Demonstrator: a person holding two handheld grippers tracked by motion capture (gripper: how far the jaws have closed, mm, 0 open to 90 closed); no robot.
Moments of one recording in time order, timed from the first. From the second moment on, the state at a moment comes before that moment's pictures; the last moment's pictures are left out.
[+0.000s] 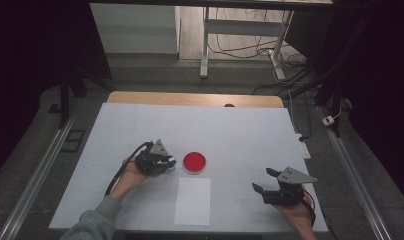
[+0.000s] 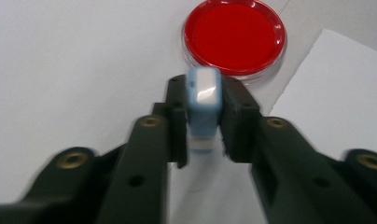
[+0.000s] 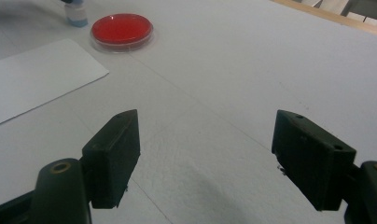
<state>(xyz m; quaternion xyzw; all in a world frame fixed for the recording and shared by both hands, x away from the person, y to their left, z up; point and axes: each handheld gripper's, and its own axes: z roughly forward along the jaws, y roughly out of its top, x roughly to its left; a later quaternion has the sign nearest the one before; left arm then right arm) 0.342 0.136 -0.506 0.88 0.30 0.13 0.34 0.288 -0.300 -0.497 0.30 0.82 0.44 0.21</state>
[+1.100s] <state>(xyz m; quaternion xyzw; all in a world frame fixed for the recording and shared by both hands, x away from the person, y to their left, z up) 0.336 0.149 -0.497 0.86 0.31 0.13 0.39 0.288 -0.299 -0.498 0.30 0.82 0.44 0.21</state>
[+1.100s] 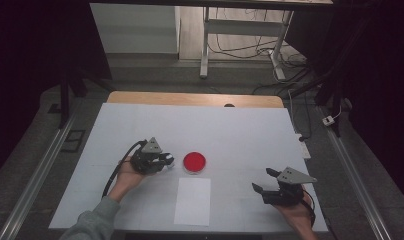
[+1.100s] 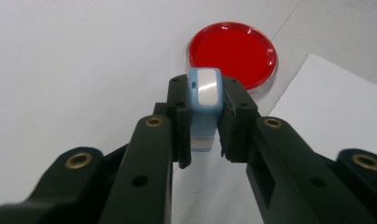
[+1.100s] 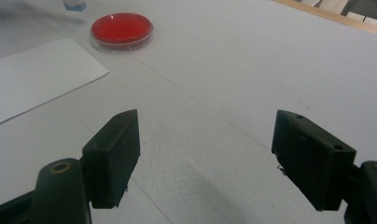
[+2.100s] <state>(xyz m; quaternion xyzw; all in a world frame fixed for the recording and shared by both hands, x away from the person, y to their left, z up) 0.305 0.165 -0.455 0.81 0.31 0.11 0.49 0.285 -0.298 -0.500 0.29 0.81 0.45 0.23</state>
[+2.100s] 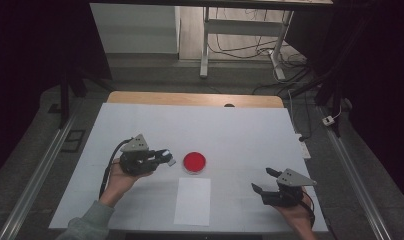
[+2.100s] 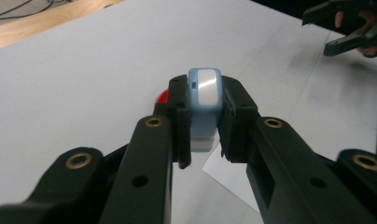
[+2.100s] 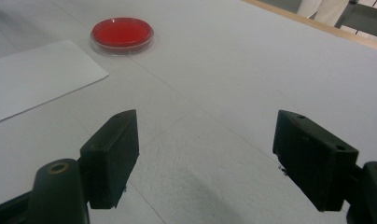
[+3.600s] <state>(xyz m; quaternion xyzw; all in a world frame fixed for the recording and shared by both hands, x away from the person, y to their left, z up) 0.285 0.109 -0.452 0.82 0.24 0.03 0.52 0.284 -0.296 -0.501 0.29 0.81 0.45 0.23</state>
